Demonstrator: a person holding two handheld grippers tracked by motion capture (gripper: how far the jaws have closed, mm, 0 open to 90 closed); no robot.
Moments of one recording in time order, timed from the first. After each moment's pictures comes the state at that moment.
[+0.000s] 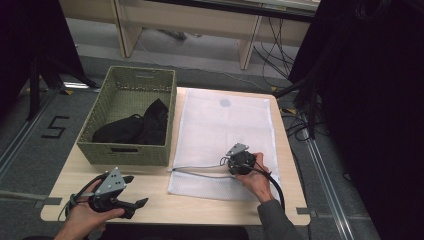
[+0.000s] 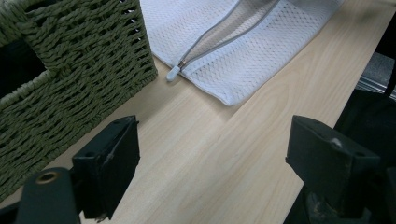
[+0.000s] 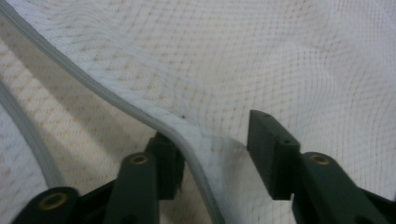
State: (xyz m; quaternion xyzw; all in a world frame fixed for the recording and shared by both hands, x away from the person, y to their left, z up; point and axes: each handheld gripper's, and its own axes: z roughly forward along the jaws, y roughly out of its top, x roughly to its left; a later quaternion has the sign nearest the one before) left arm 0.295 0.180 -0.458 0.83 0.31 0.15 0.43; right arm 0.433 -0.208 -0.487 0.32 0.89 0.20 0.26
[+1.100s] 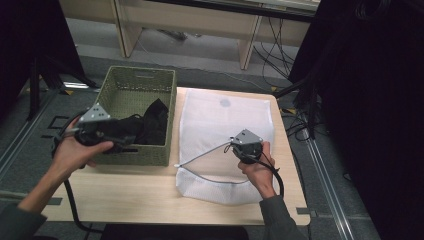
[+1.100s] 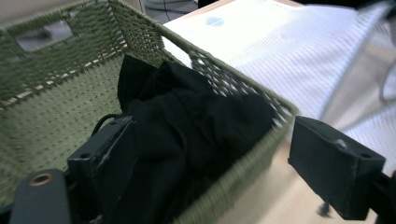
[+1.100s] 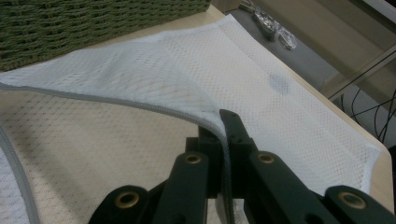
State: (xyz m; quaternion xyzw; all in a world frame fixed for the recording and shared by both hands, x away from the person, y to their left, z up) left arm 0.412 0.226 -0.369 0.80 0.36 0.21 0.44; right arm 0.424 -0.206 -0.419 0.29 0.83 0.33 0.34
